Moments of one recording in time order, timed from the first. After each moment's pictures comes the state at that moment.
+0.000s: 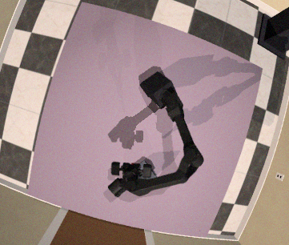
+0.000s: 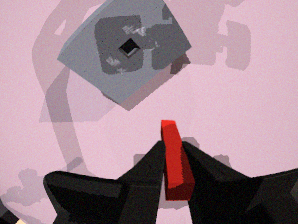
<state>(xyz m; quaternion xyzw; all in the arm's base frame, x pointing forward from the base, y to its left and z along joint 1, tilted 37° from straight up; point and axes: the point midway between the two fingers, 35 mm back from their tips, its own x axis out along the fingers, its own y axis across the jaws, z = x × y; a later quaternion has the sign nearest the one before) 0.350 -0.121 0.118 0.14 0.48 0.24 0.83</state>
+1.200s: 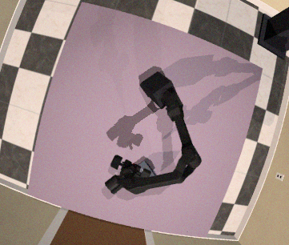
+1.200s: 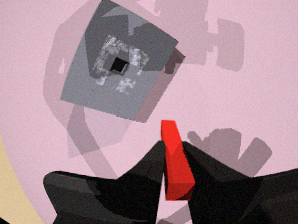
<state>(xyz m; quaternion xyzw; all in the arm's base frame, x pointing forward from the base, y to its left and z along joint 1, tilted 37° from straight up) 0.350 -0.120 0.116 0.31 0.50 0.18 0.79</state>
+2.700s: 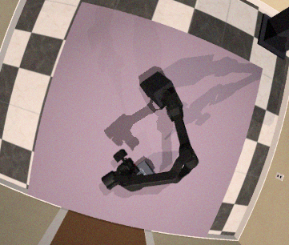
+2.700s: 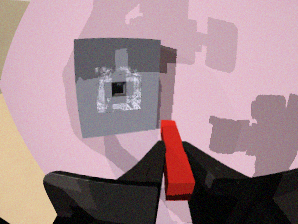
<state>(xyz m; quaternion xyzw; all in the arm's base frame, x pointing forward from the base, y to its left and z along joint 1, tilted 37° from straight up) 0.350 -0.120 0.115 0.51 0.50 0.11 0.69</state>
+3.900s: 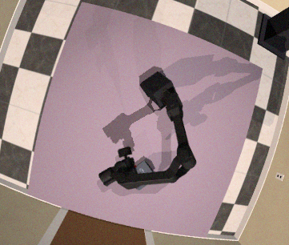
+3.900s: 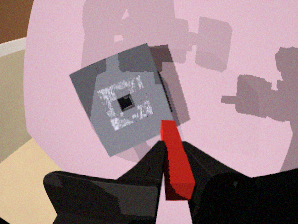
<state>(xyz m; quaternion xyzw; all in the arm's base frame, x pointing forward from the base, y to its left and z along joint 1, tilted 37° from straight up) 0.350 -0.122 0.115 0.65 0.49 0.05 0.57</state>
